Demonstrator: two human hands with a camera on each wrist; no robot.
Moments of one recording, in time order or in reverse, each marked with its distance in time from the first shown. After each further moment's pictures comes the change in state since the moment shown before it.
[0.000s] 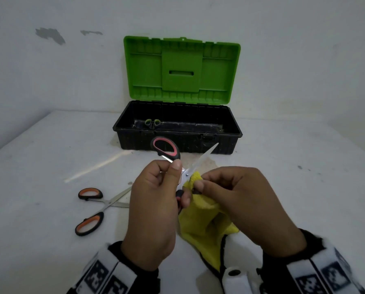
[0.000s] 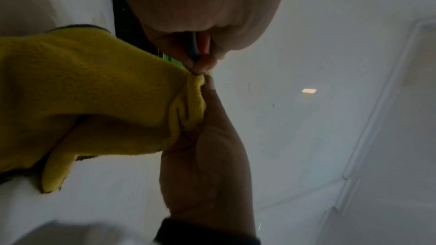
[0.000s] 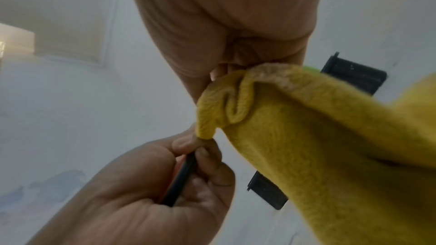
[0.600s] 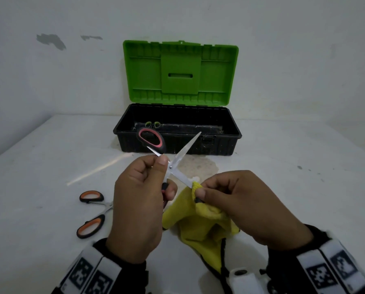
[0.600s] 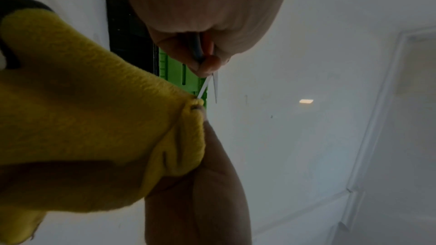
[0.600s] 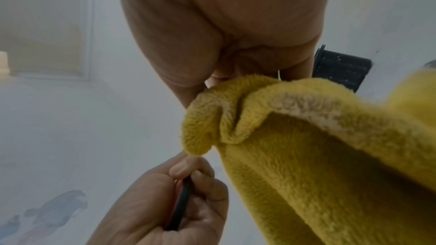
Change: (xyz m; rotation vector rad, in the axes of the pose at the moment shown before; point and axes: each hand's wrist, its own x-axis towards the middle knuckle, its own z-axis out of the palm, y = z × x) left_hand 0.010 0.009 -0.014 0.035 0.051 0.084; right_hand -0.001 -0.005 -0.008 0.063 -0.137 0.113
